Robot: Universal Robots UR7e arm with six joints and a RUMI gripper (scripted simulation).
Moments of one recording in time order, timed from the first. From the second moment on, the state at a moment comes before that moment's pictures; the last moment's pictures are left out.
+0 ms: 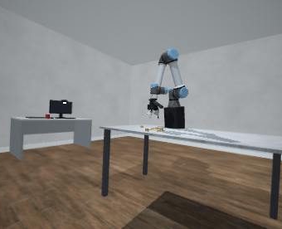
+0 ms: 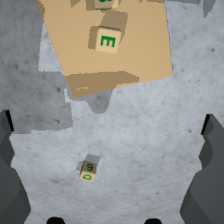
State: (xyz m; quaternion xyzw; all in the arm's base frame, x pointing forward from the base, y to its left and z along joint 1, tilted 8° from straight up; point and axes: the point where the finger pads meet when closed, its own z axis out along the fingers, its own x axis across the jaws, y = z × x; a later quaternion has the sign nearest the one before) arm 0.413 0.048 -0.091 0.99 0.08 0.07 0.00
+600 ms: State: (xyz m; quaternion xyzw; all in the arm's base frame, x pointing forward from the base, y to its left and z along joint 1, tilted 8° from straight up) arm 0.410 -0.109 -0.098 1.00 -0.06 0.07 0.00
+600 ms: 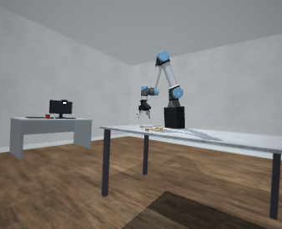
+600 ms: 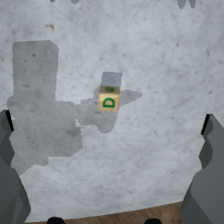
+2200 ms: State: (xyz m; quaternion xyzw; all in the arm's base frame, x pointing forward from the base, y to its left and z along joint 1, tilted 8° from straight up) arm 0.405 -0.143 -0.101 0.99 -0.08 0.07 -0.01
